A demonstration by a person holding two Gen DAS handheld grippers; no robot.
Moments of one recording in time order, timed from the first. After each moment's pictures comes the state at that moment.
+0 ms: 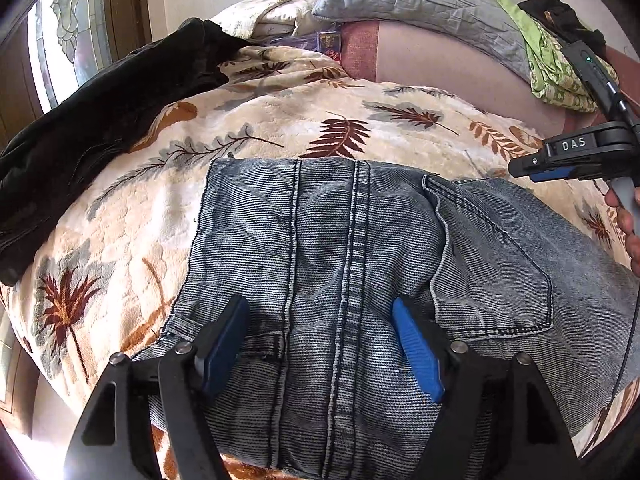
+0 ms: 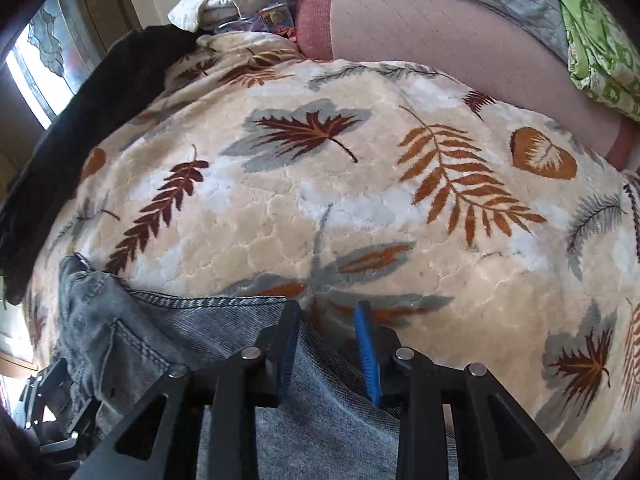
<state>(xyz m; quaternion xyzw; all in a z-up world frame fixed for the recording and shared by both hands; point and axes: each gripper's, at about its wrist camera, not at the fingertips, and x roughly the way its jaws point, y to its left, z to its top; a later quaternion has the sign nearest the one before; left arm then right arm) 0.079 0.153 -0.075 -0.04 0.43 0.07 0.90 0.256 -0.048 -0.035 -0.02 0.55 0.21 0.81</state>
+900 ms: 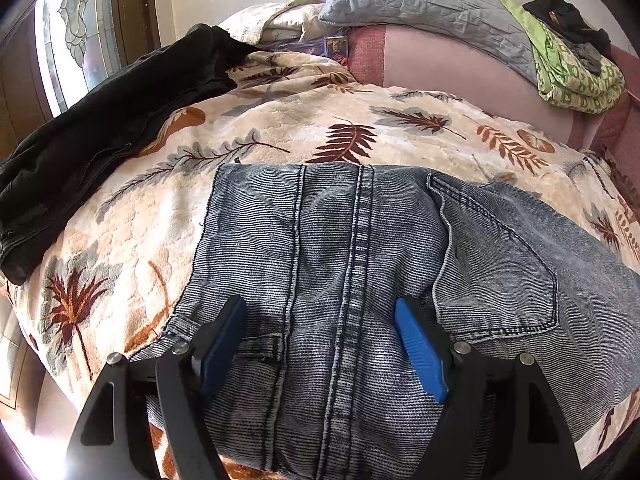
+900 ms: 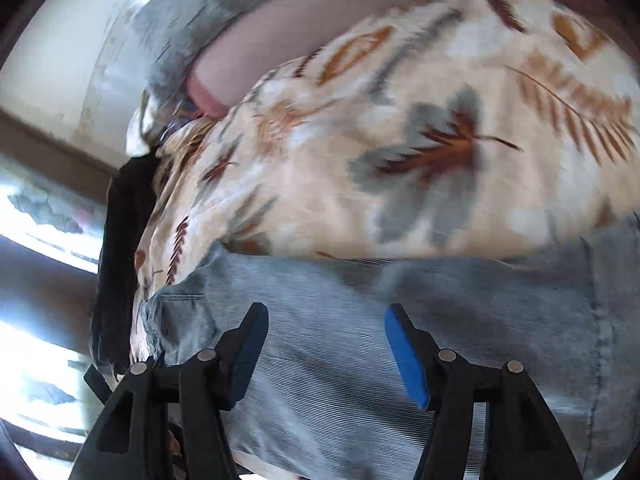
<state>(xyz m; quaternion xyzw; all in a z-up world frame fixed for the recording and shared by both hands) 0.077 0.147 -0.075 -0.03 0.42 0.09 0.90 0.142 -0.327 -0.067 0.27 0.57 0.05 0.78</state>
